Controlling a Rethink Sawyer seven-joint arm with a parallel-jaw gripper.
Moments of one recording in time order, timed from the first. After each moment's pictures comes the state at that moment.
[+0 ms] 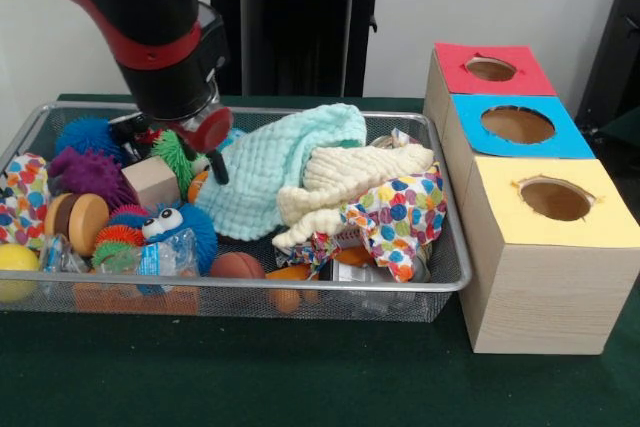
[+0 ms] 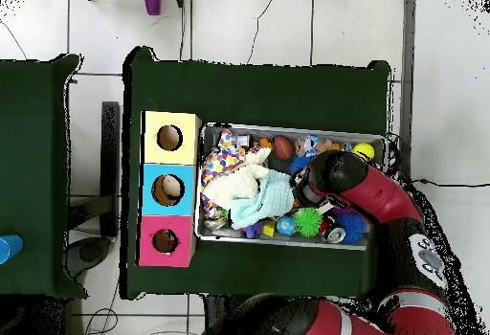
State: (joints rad) arm -0.42 -0.41 -0.14 1.49 0.14 0.81 1.91
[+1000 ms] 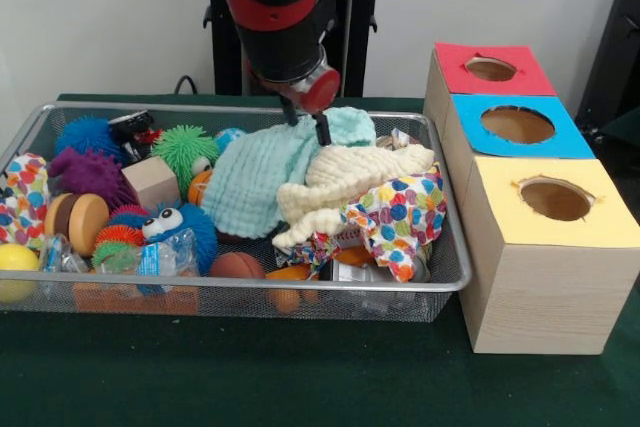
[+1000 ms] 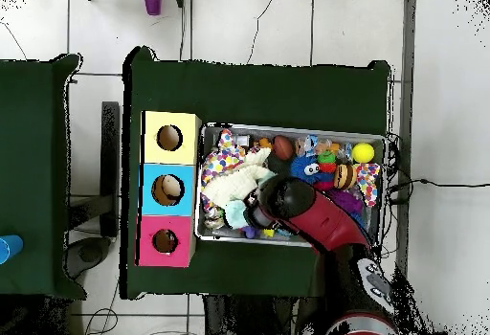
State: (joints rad) arm -0.28 -0.52 -0.13 1.79 0.31 0.68 1.91
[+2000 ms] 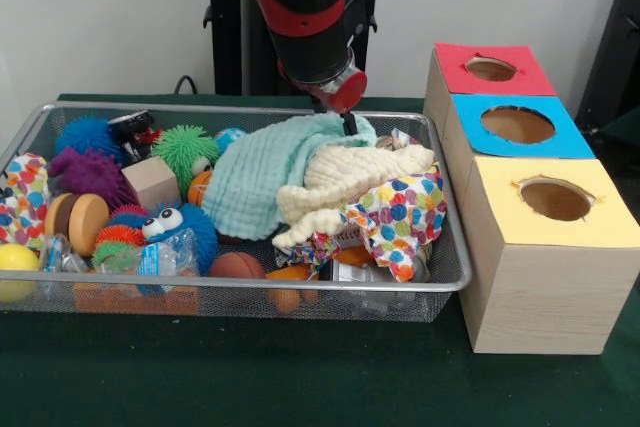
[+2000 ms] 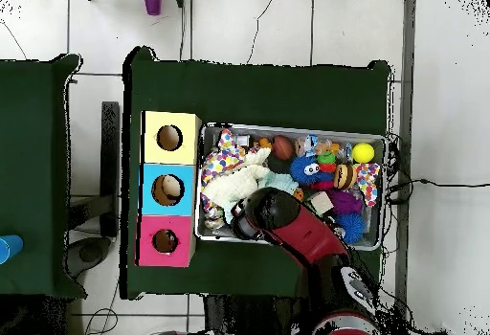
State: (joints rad) arm -0.26 -0.51 -0.12 1.89 0.40 0.60 1.91
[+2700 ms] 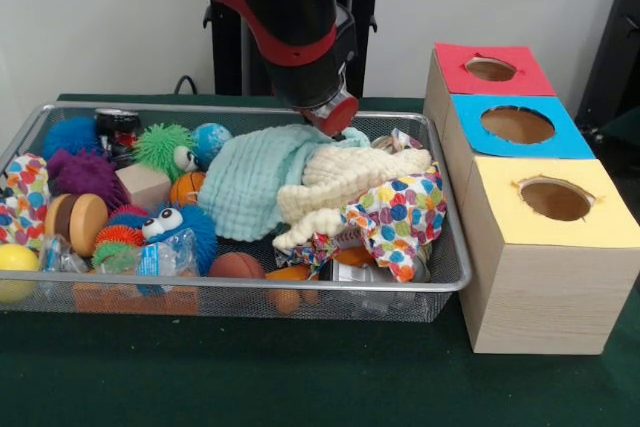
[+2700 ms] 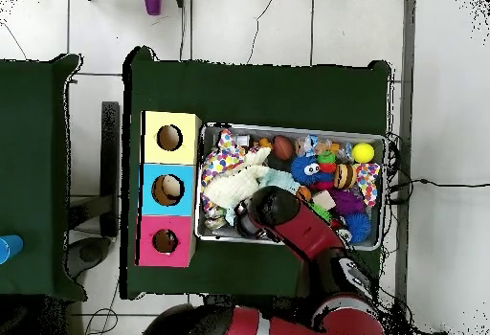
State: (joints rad) arm -0.27 -0.42 -0.12 1.84 0.40 0.58 1.91
